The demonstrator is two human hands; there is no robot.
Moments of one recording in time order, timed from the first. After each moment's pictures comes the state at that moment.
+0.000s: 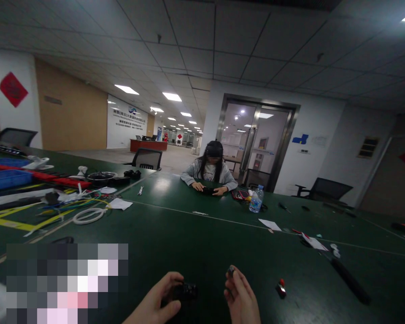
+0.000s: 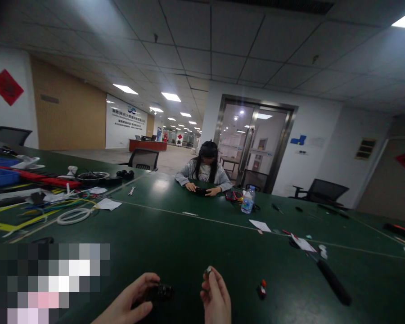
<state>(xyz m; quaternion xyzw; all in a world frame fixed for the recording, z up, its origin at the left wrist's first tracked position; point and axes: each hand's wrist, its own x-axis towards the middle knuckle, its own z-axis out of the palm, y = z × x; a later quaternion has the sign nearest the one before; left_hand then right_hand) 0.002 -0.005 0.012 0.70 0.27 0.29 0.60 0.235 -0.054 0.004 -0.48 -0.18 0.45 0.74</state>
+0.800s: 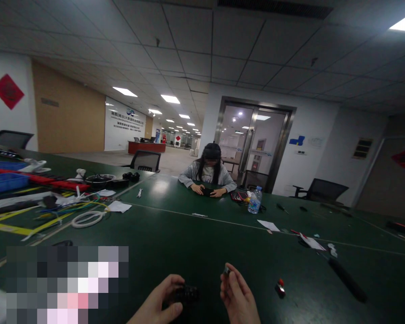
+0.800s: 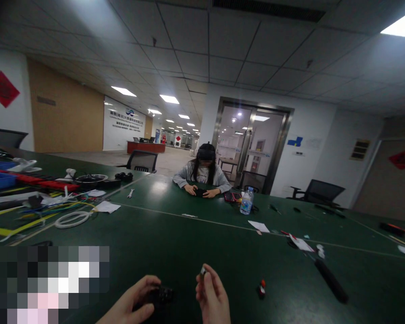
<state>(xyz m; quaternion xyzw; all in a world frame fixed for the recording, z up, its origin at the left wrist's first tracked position) 0.005 0.000 0.006 0.73 0.24 0.28 0.58 0.229 -0.058 0.012 -0.40 -0.21 0.52 0.73</state>
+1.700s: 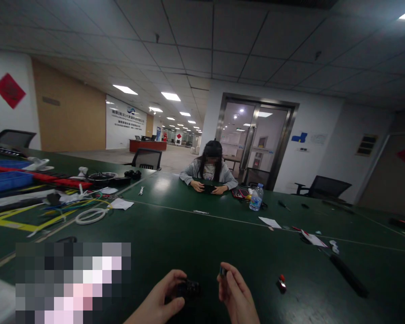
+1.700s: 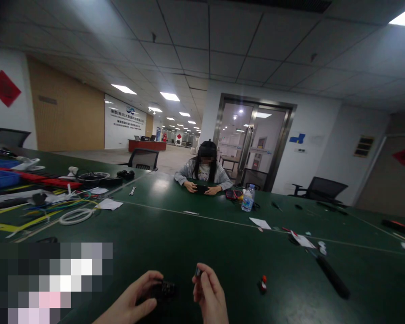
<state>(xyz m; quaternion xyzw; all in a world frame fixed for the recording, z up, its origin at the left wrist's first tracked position) 0.007 -0.014 0.026 0.71 0.27 0.30 0.58 0.219 -0.063 0.018 -0.42 -0.29 0.52 0.69</state>
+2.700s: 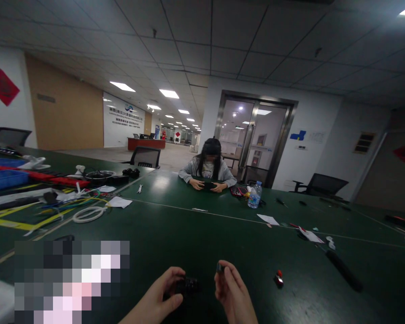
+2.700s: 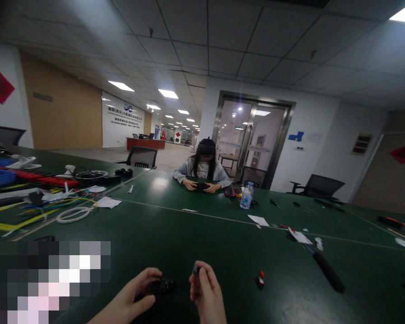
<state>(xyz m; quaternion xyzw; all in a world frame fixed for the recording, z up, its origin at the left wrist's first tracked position) 0.007 -0.016 0.028 0.69 0.26 0.31 0.60 0.209 -0.068 0.026 -0.40 -0.26 0.53 0.70</state>
